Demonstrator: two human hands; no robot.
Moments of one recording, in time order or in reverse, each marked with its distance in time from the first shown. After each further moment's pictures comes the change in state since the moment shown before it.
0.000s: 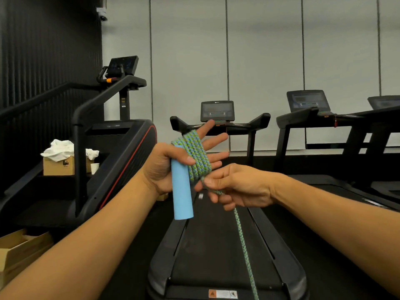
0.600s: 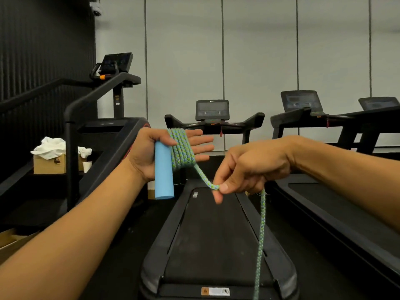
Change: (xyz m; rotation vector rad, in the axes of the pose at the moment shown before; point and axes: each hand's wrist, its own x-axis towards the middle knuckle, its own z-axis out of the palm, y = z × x) left_hand 0.006 0.018 -0.006 -0.070 0.154 -0.053; right_hand -0.048 -0.069 0.001 -0.579 -0.185 0.261
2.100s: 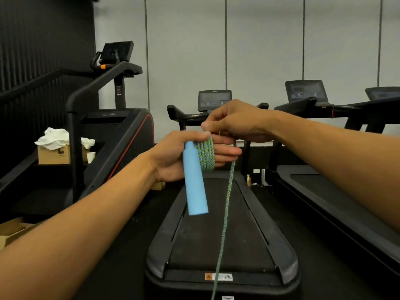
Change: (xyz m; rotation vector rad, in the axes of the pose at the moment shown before) left_hand -0.003 -0.022 0.024 0.180 0.047 -0.195; right_hand 0.048 -0.011 -0.029 0.049 0.715 -0.239
